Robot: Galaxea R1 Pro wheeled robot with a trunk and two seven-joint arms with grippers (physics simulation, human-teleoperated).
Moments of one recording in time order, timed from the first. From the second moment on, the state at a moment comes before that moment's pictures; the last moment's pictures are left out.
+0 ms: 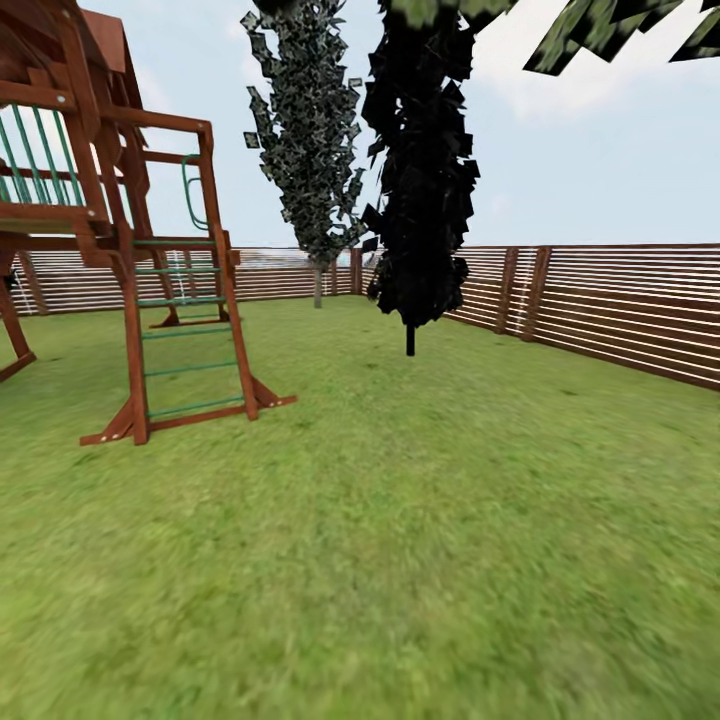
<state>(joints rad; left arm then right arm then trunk) 0.02 0.08 0.01 -0.03 0.00 0.00 0.01 -0.05 -0.01 0.01 0.08 -0.10 -0.04 -0.01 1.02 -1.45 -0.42</state>
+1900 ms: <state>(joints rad) 0.02 0.08 0.01 -0.03 0.00 0.00 0.01 -0.05 -0.01 0.02 0.08 -0.10 -0.03 -0.01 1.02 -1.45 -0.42</state>
